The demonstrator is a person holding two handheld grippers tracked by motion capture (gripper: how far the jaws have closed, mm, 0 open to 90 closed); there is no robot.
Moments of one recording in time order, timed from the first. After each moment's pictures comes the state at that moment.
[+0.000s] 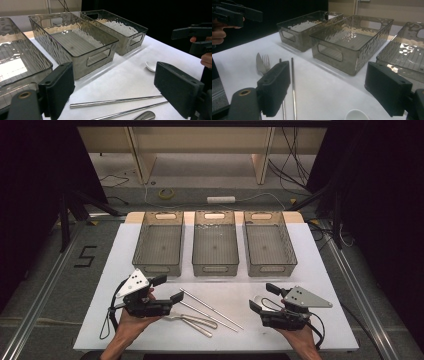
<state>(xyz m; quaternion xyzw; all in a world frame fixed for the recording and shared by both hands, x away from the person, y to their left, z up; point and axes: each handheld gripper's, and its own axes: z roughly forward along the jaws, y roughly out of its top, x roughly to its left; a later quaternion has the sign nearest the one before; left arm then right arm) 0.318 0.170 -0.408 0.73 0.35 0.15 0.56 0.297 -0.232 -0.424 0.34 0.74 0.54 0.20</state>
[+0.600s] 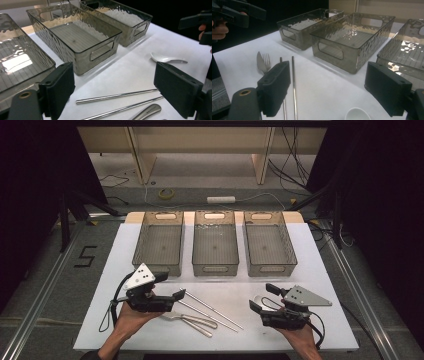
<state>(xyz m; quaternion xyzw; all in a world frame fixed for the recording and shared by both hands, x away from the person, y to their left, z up) 0.333 0.162 -0.396 0.78 0.34 0.15 0.50 0.299 -0.233 -0.424 0.34 0.75 0.54 0.19</state>
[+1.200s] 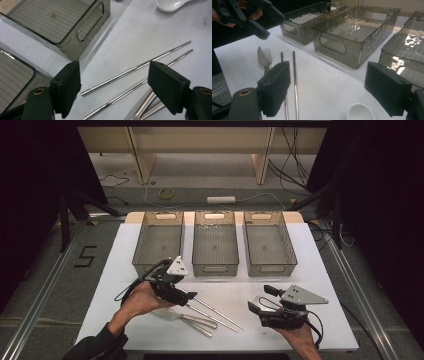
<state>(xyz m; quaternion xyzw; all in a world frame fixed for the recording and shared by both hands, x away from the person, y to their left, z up) 0.374 0.112 -0.394 0.91 0.24 0.12 0.32 0.302 -0.231 -0.427 0.34 0.76 0.53 0.17</state>
